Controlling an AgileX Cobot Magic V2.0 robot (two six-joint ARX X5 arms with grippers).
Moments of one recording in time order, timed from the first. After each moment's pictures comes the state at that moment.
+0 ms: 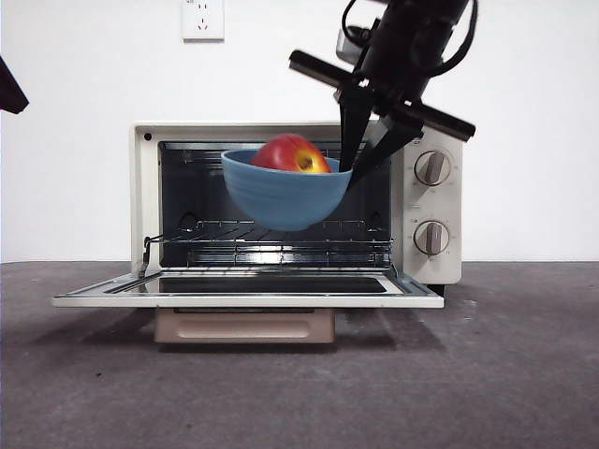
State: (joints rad) left arm -0.26 0.75 0.72 -0.61 0.33 -0.14; right arm 0.56 1.72 1.45 -0.69 -0.13 0.59
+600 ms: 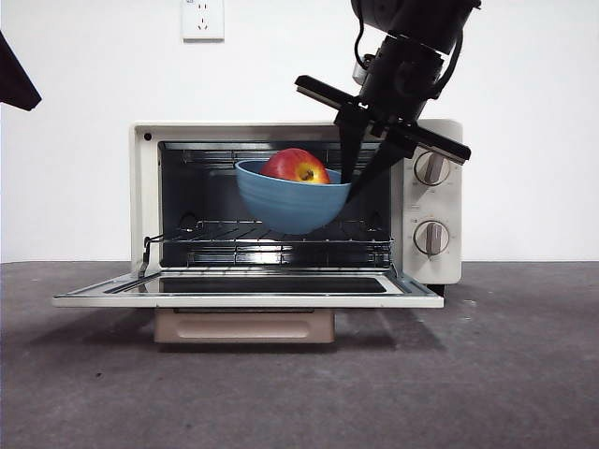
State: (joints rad) left arm -0.31 0.75 0.72 -0.61 0.33 -0.14; right arm 0.51 1.78 1.47 -0.62 -0.13 0.77
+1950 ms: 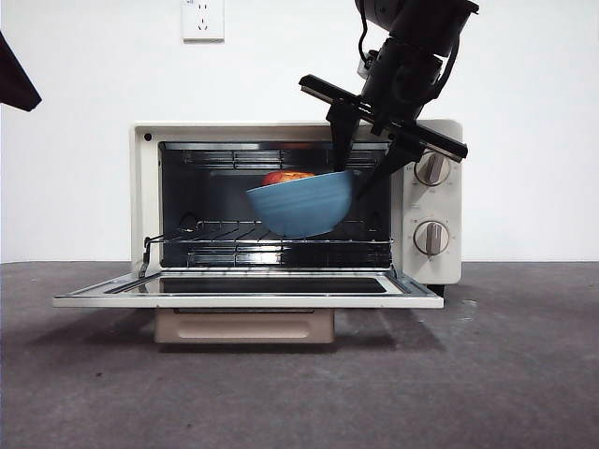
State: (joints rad) left arm -0.31 0.75 0.72 -0.61 0.33 -0.14; right arm 0.50 1.79 1.48 -0.55 -0.08 0.76
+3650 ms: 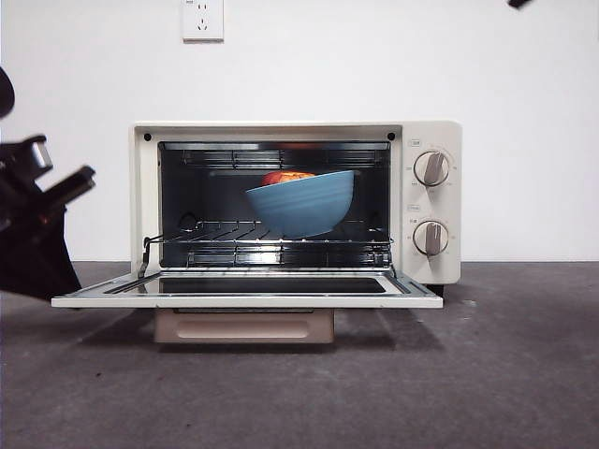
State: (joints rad) left arm -0.09 1.54 0.72 -0.11 0.44 -0.19; right arm 0.67 0.98 1.15 -0.94 0.02 0.18
